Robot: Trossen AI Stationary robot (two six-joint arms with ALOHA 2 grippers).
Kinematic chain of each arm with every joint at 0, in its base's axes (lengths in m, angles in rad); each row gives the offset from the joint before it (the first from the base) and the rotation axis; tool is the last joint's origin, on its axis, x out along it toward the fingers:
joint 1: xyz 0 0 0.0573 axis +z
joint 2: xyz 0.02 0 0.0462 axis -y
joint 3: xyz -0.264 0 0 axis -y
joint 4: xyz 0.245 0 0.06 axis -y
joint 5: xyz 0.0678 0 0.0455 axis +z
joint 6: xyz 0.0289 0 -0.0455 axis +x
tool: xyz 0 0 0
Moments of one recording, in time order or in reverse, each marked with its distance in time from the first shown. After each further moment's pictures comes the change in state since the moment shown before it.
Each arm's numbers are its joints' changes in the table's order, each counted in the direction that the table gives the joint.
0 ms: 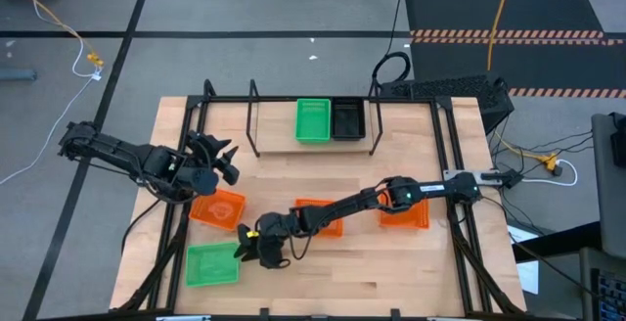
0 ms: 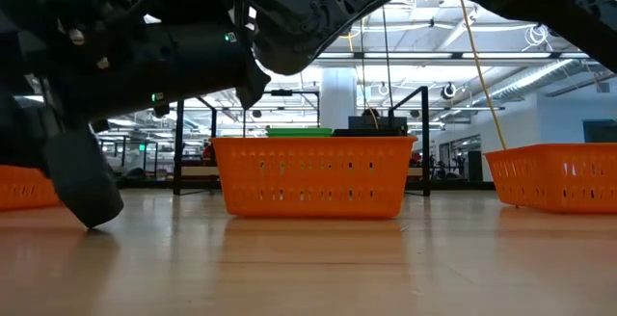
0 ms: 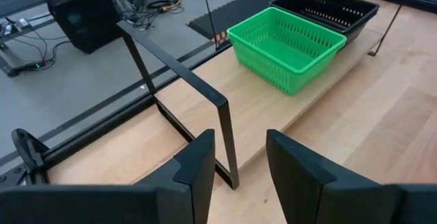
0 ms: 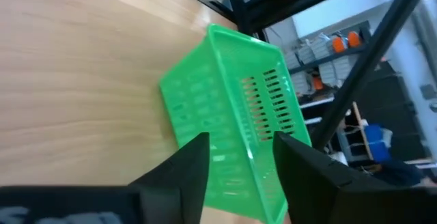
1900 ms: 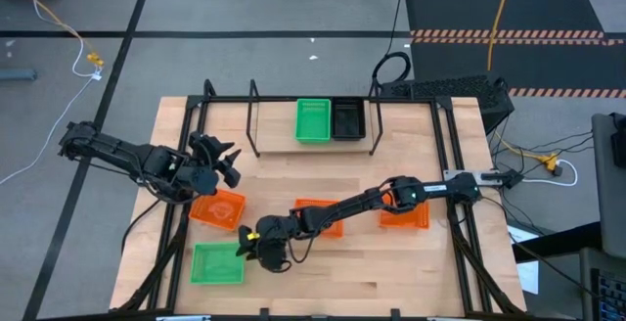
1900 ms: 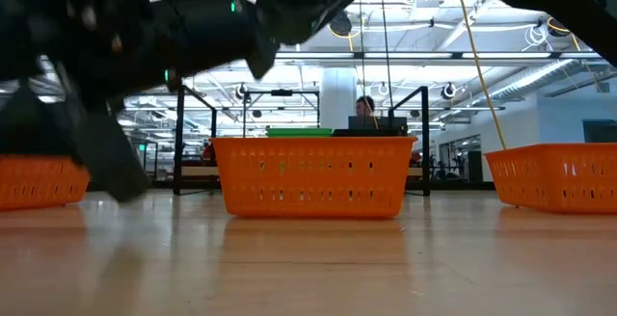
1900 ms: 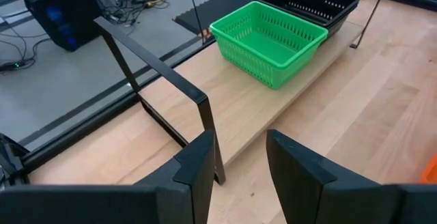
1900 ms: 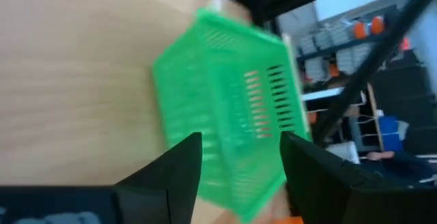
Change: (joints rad) left arm 0.000 0.000 0.000 0.042 -0.054 0.046; right arm 0.021 0.067 -0.003 -0.116 -0.051 -0.031
